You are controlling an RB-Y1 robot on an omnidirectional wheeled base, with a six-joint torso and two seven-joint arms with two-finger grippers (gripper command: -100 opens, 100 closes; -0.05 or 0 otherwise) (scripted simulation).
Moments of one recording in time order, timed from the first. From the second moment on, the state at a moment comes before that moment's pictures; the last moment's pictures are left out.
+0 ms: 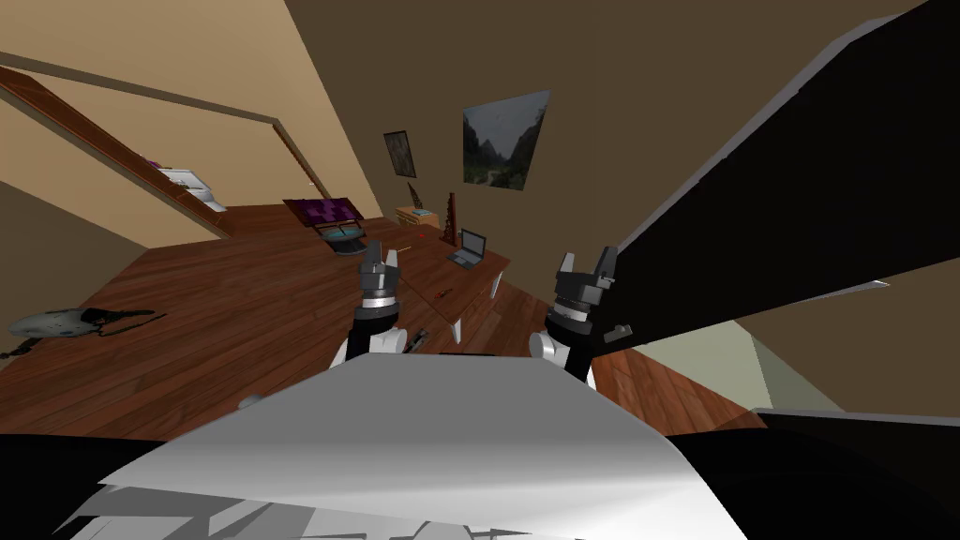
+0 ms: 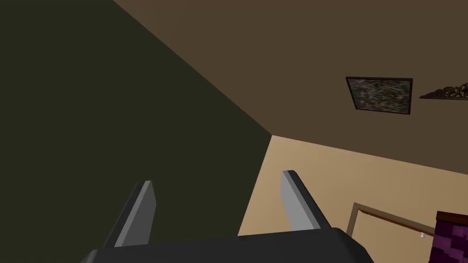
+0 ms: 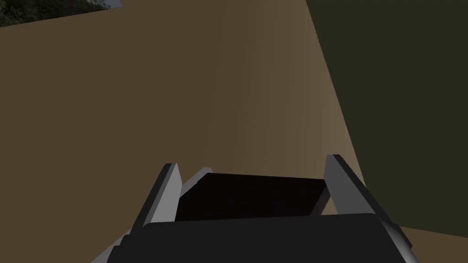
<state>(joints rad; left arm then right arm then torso) 0.45 -0.03 -0.04 -2.23 -0.07 -0.53 -0.08 0.46 0.05 0.01 -2.36 -0.08 -0.56 0.07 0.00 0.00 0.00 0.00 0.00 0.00</state>
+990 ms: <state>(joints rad) 0.43 0.24 0.08 -2.11 -0.04 -0.39 -0.04 0.46 0.05 0.01 -2.36 -0.08 -0.56 0.07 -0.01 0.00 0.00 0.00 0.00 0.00</state>
